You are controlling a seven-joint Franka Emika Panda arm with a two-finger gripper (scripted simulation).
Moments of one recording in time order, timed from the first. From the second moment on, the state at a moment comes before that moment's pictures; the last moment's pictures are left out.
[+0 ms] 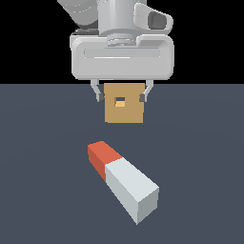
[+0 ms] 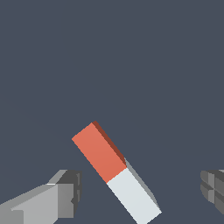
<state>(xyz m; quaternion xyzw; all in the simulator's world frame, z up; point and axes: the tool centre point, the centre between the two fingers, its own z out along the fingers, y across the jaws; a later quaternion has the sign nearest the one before) 0.000 -0.026 0.166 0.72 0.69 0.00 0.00</state>
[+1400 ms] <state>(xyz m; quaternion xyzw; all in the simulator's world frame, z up) -0.004 -0.078 0.119 0.60 0.80 0.00 0.00</state>
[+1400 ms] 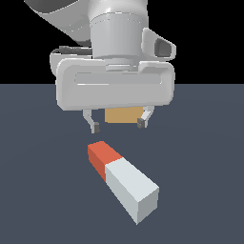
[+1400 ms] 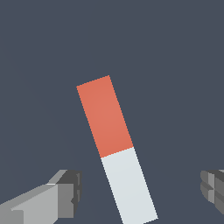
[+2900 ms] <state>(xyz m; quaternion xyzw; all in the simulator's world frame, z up) 0.013 -0.127 0.065 0.46 0.89 0.00 0.00</state>
